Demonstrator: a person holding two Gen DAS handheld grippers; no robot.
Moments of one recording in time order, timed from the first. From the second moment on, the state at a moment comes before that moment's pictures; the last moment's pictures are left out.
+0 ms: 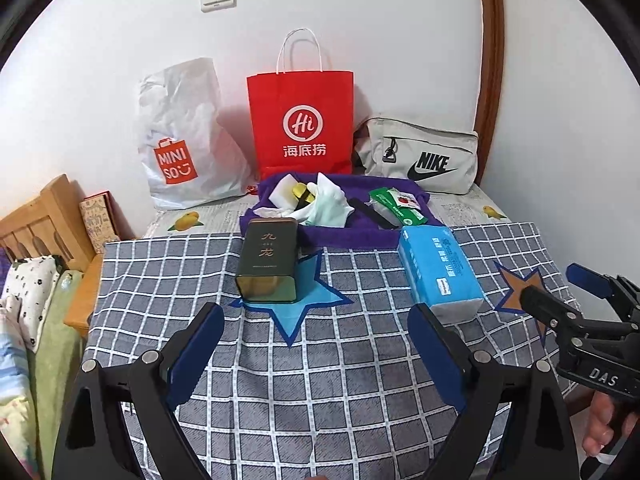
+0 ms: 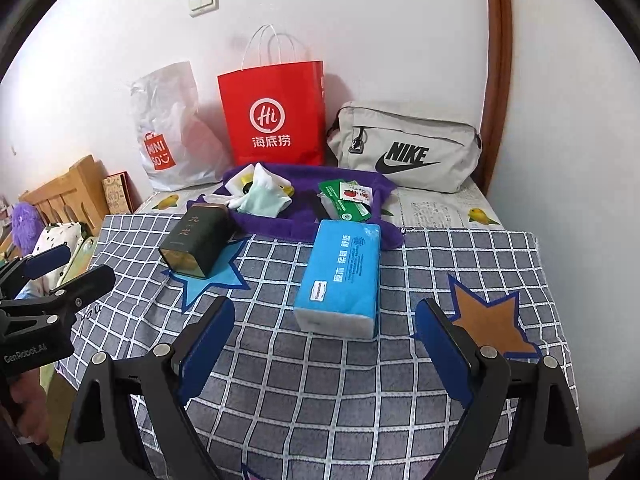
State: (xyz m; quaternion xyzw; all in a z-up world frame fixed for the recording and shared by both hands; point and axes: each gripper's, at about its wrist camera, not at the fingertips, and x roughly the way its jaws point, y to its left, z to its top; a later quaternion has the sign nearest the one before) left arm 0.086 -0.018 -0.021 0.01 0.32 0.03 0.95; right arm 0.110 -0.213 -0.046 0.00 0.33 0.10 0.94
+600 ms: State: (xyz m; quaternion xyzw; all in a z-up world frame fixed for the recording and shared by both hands) left arm 0.071 -0.026 -0.019 0.02 0.31 0.03 0.95; right arm 0.093 -0.222 -0.047 0.00 0.32 0.09 0.94
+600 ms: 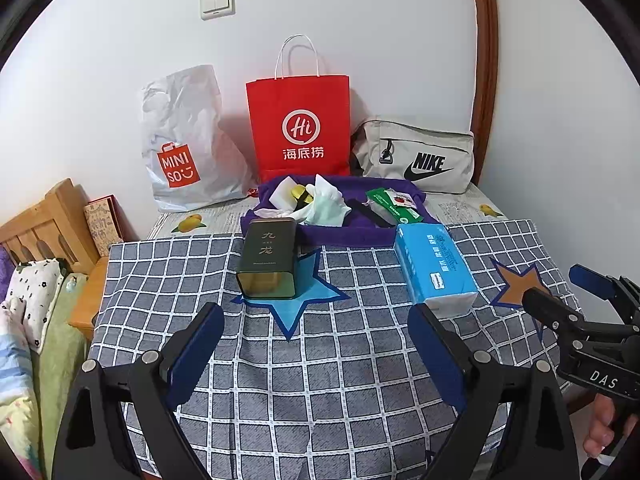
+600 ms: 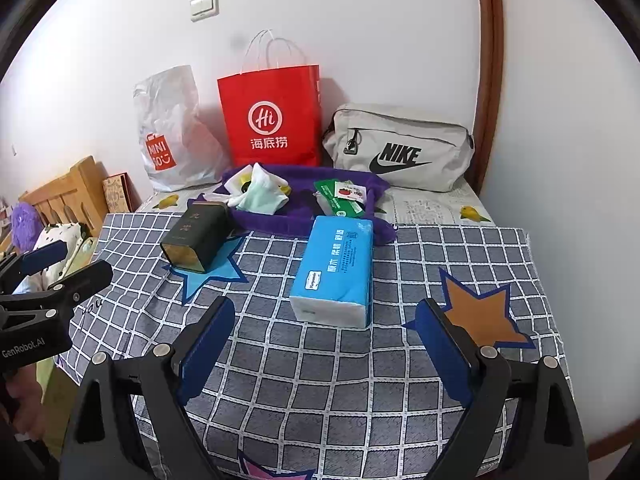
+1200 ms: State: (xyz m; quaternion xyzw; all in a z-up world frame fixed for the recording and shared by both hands) left arm 0.069 -0.027 -0.019 0.02 0.32 0.03 0.95; right arm 0.089 -0.227 -0.047 0.02 0.32 0.09 0.94
